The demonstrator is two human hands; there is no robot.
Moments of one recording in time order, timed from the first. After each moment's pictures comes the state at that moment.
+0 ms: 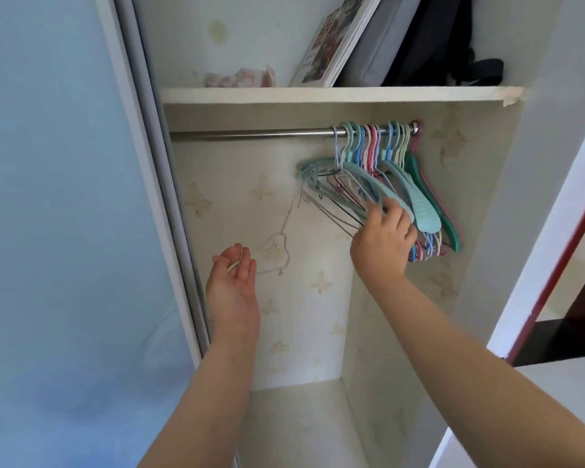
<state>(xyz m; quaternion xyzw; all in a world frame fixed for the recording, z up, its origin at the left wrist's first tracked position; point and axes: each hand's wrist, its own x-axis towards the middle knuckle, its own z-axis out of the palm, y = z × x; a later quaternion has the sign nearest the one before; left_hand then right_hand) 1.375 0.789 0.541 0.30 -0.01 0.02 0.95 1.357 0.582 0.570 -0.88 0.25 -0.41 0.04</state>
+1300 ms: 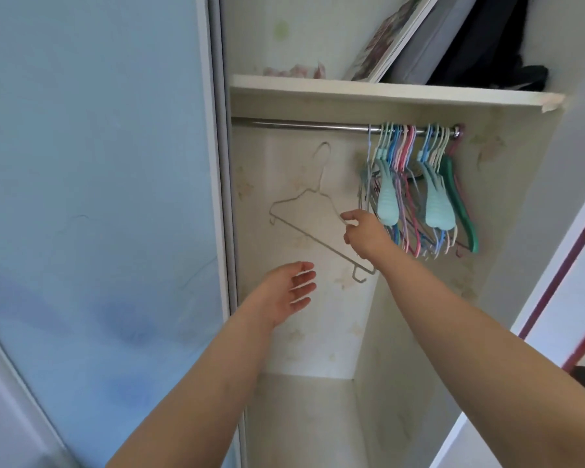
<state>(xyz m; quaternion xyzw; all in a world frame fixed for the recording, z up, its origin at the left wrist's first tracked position) 1.320 0.787 0.527 0.58 0.01 -0.23 0.79 1.352 0.613 0.586 -0.89 0.09 -0.17 0.41</state>
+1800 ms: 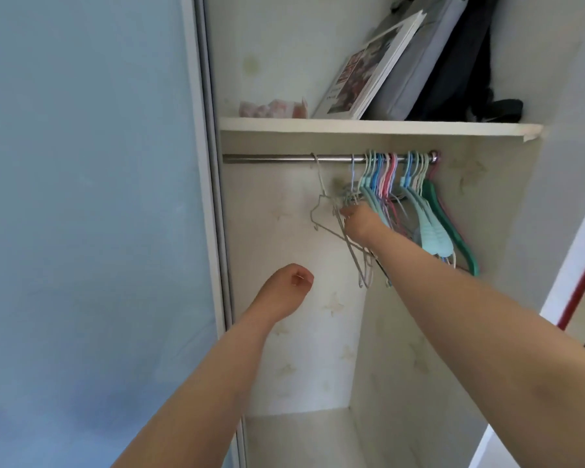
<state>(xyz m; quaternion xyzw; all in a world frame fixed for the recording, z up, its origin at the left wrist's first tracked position) 1.407 0.788 0.555 0.85 -0.23 0.00 0.48 1.419 0.607 0.651 -0.94 0.15 -0.17 0.27</state>
